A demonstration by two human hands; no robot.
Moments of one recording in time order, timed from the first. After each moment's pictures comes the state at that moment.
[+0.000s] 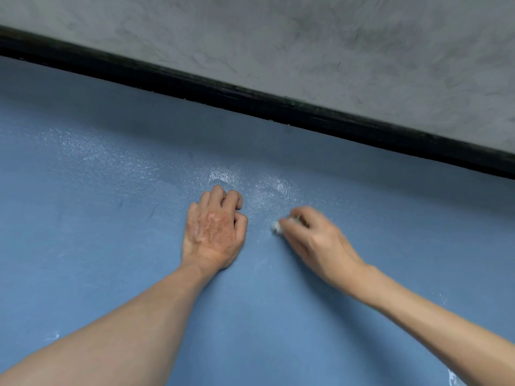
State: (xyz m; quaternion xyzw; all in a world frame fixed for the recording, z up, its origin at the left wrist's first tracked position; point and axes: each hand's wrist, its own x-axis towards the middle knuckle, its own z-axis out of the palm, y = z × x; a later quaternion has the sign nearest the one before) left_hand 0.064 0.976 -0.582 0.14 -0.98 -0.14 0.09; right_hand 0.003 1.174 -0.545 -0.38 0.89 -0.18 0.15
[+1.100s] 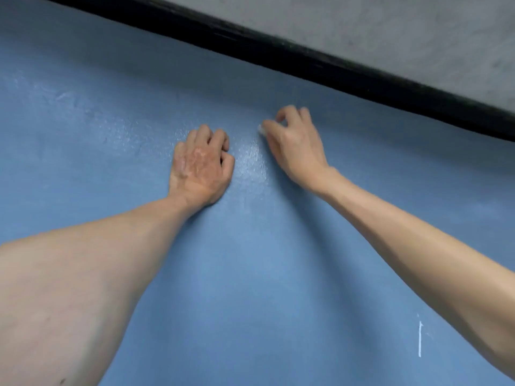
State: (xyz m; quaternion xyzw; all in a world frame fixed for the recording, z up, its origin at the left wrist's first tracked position) left_hand 0.069 0.979 -0.582 0.14 -0.97 -0.17 0.09; right_hand -0.032 1.134 -0.547 -0.36 0.93 -0.11 -0.02
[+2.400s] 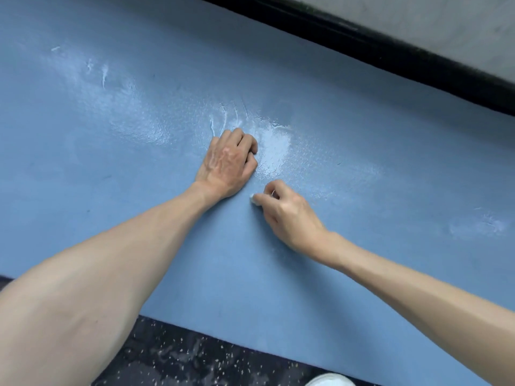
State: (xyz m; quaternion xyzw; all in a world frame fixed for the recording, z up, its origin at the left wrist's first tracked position) left_hand 0.172 1.026 -0.590 0.05 -0.97 -0.19 0.14; right_hand 0.173 1.206 -0.549 -0.45 0.85 -0.23 0.12
